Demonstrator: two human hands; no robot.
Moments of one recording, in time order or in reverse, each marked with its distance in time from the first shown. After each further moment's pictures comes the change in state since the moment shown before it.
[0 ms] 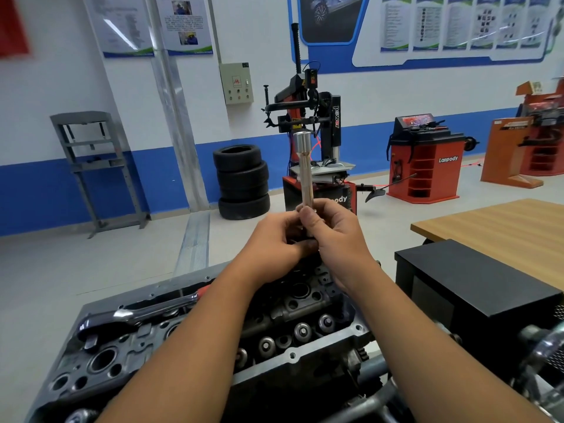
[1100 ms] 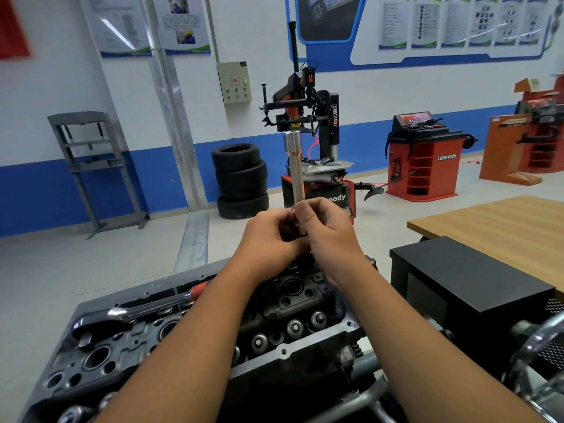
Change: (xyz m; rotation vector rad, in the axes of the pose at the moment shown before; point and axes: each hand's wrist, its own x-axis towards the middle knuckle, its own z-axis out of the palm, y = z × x) left_hand -0.002 0.003 0.005 0.058 0.120 -0.013; right_hand 0.001 0.002 -0.001 -0.058 0.058 0.001
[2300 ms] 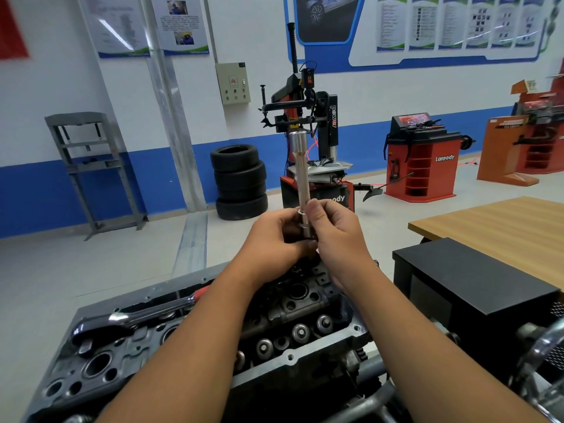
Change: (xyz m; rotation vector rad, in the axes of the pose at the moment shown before) left_hand 0.002 -0.001 -0.003 -0.085 -0.068 -0.010; right_hand 0.003 0.000 0.001 0.011 0.022 0.010
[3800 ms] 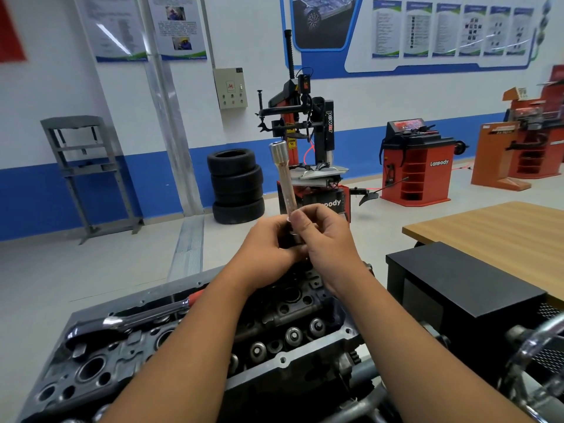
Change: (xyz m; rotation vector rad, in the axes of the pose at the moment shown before) left_hand -0.008 0.011 0.000 0.036 -0.020 -0.015; right_hand -0.004 0.000 -0.001 -0.036 -0.031 -0.018
